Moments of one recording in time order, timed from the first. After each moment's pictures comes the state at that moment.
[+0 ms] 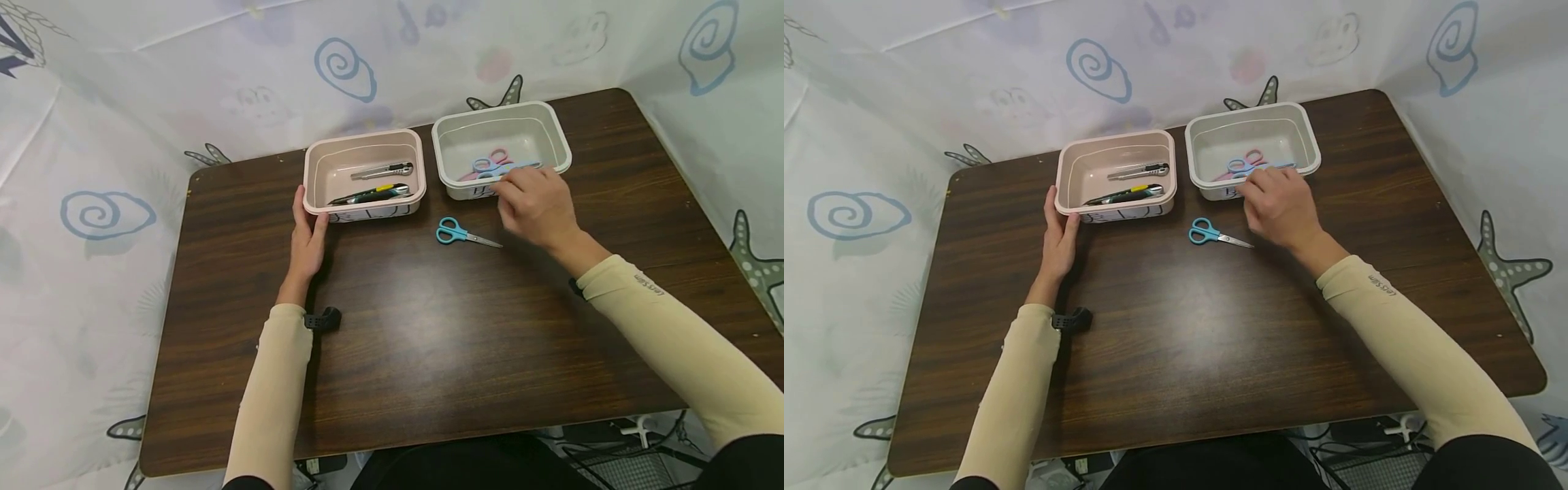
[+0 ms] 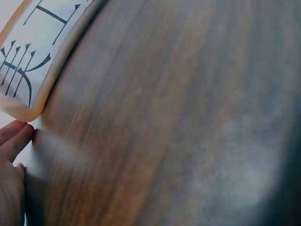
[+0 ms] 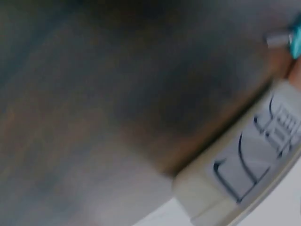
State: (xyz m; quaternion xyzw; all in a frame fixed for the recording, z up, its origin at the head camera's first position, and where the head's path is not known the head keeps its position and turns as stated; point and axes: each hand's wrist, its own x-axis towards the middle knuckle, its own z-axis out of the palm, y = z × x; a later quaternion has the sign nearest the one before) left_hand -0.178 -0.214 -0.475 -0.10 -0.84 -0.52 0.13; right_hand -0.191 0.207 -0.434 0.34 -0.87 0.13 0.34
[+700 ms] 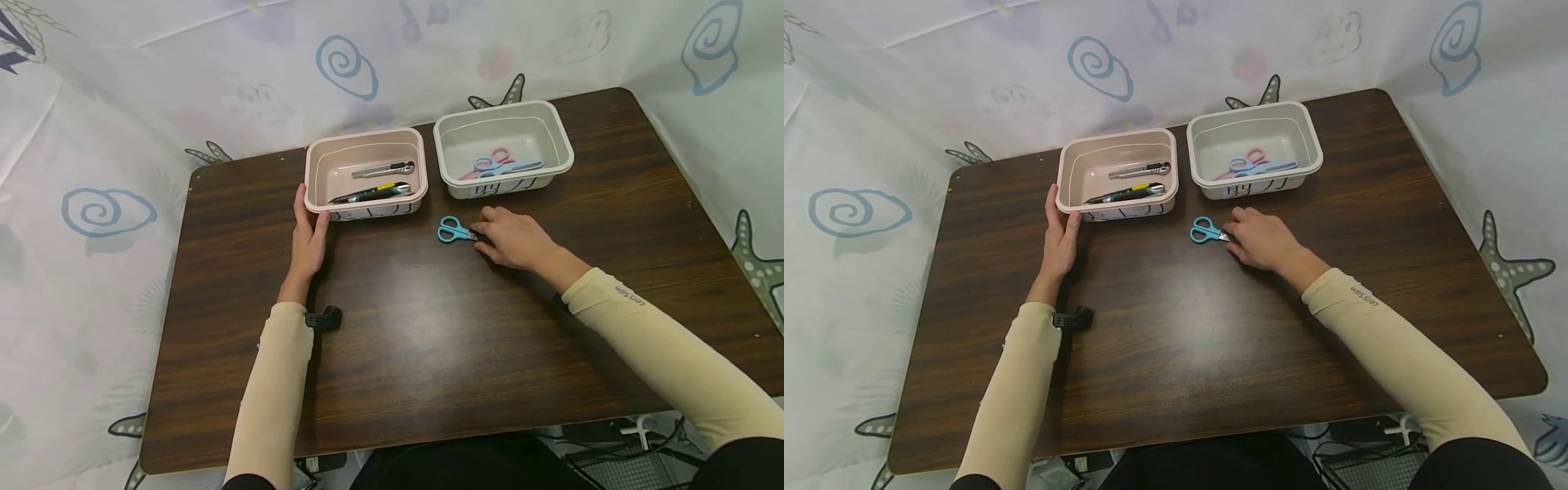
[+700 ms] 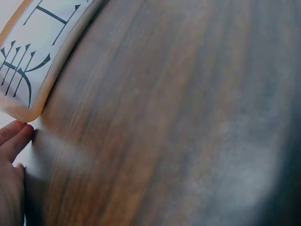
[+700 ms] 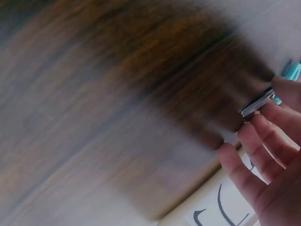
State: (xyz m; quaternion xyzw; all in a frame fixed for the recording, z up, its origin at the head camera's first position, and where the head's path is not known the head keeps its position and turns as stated) left_hand -0.179 -0.214 -0.475 -0.11 -0.83 -0.52 0.14; right_hand -0.170 0.181 -0.459 0.32 -0.94 0.10 -0.04
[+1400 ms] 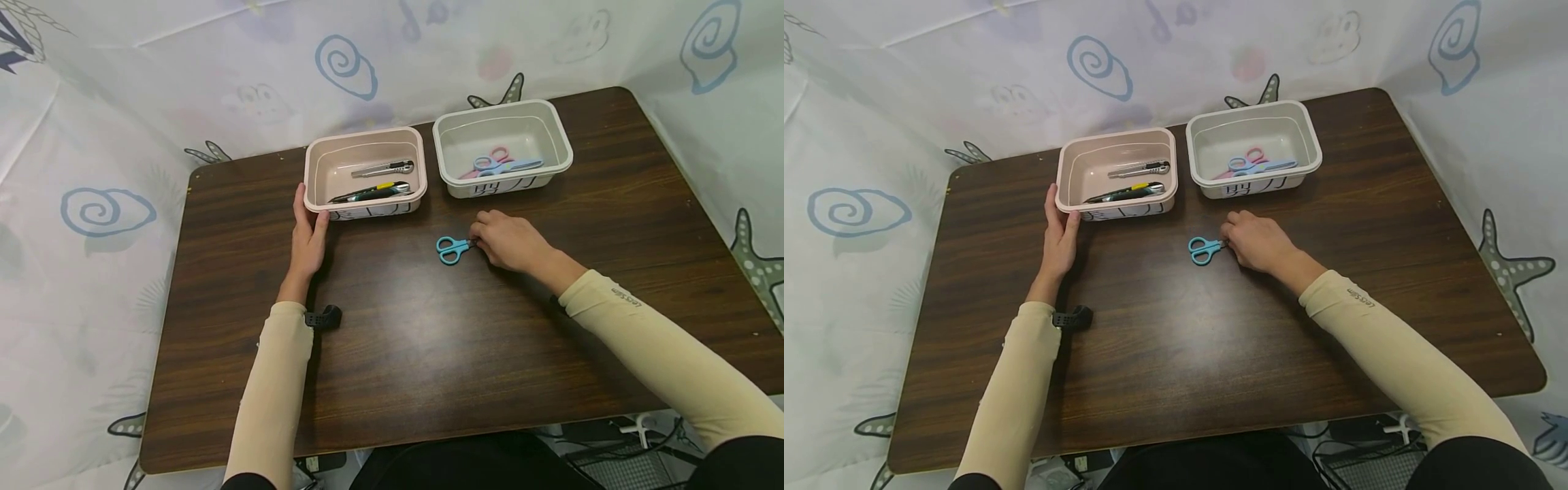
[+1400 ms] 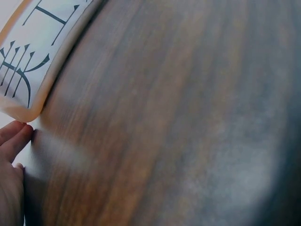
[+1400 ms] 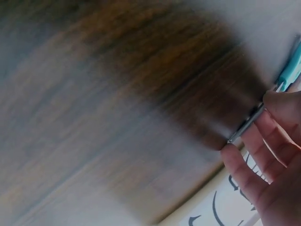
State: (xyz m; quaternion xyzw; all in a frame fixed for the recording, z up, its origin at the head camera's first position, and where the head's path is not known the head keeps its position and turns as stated) left_hand -0.193 -0.224 -0.502 -0.10 -0.84 -0.51 0.15; right_hand -0.163 0.175 -0.459 0.34 -0.94 0.10 -0.02
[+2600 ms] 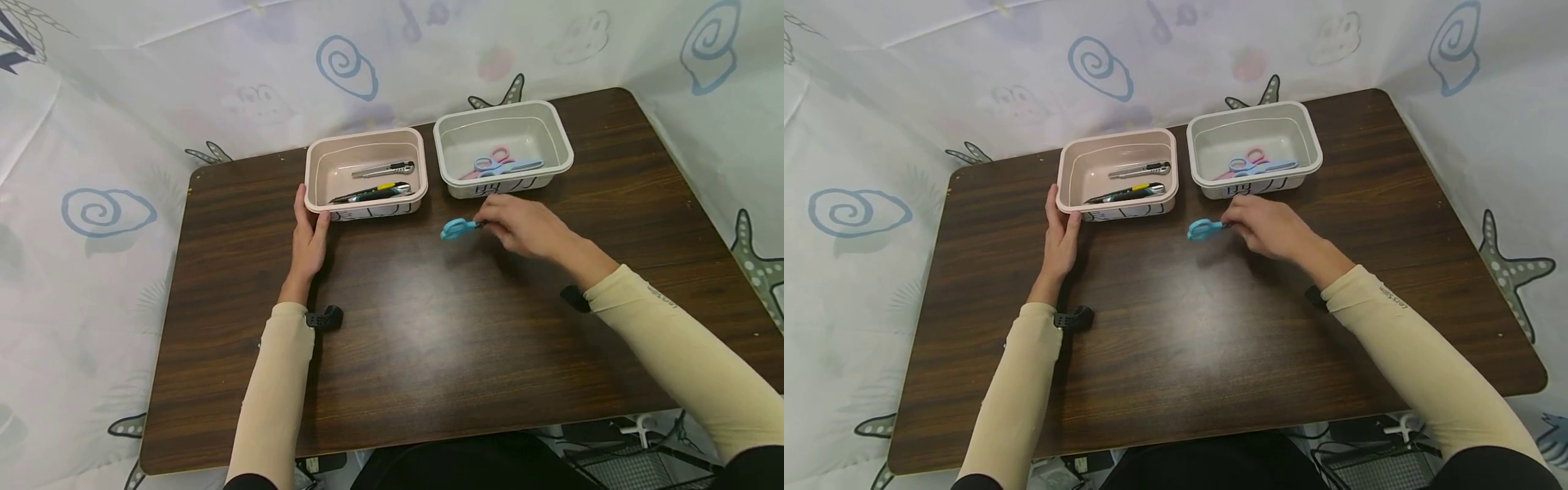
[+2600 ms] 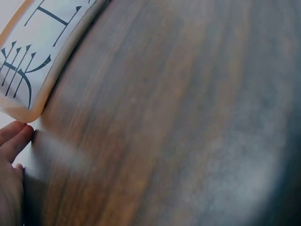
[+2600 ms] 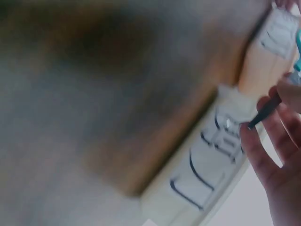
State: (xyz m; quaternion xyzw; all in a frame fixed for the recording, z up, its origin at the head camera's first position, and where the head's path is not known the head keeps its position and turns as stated) left_hand -0.178 -0.213 -0.475 -0.11 -0.83 -0.52 0.14; right_hand -0.167 0.194 -0.421 0.37 -0.90 0.22 0.04
